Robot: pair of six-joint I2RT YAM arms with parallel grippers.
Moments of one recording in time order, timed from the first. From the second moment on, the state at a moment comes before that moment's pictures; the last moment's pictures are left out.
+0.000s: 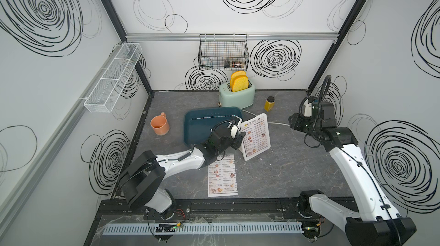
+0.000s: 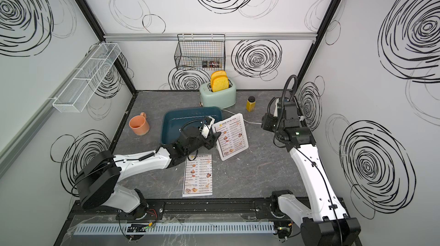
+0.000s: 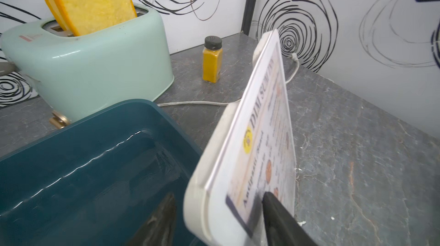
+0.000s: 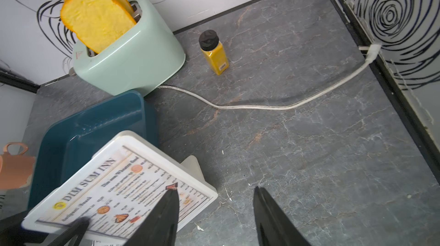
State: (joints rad) left arm -0.81 1.51 0.80 0.36 -0.13 -0.14; right arm 0.12 1.04 1.11 -0.78 0.00 0.38
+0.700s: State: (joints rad) left arm -0.77 1.62 0.75 0.66 0.46 -0.20; right arm 0.05 0.99 1.03 -0.68 -0.08 0.38
